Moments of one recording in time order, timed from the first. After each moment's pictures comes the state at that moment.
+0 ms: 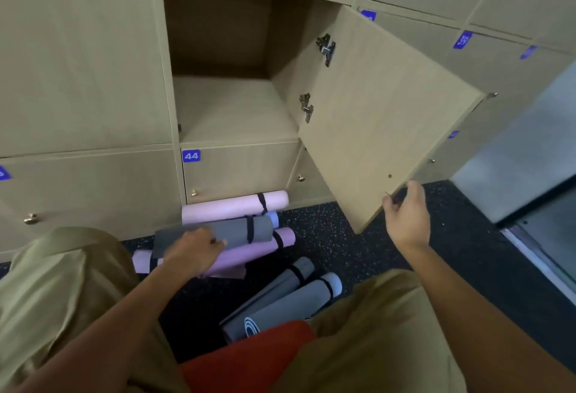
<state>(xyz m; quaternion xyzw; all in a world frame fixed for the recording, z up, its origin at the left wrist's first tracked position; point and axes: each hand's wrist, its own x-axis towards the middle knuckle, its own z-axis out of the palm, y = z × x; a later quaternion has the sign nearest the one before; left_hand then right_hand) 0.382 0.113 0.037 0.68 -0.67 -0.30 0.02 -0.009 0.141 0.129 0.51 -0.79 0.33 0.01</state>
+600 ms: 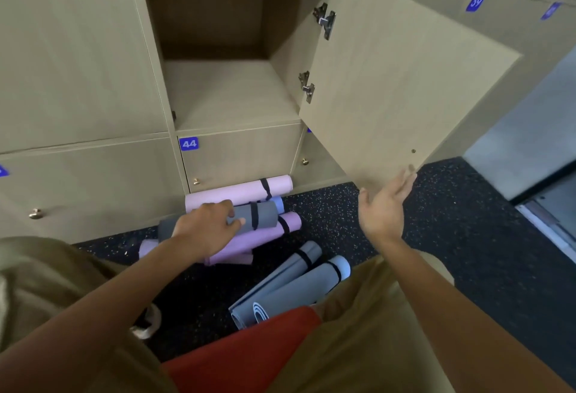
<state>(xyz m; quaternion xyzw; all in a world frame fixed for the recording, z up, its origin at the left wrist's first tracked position) 0.358 0.108 0.074 0.63 -0.74 -0.22 0.01 0.029 0.135 0.085 0.47 -0.82 0.32 -0.08</state>
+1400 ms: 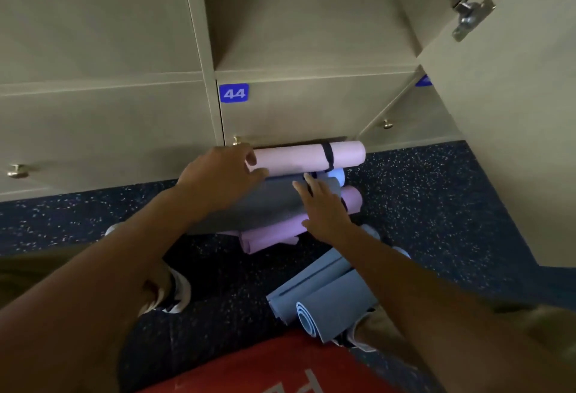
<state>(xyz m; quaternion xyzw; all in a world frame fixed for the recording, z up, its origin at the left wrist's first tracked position) 0.444 -0.080 -0.015 0.64 -0.67 -0.37 0.03 0.197 -0.054 -0.155 0.77 -0.58 -0.18 -0.18</state>
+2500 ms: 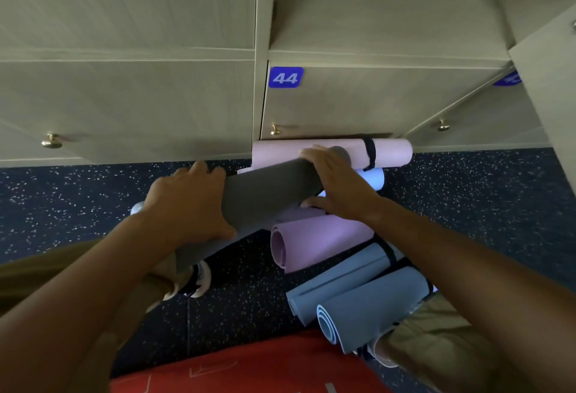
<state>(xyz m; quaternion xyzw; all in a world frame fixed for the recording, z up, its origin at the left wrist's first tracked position) 0.525 -0.051 -0.047 0.63 -0.70 -0.25 -0.24 0.232 -0.118 -0.166 0.88 -0.41 0.06 -0.24</state>
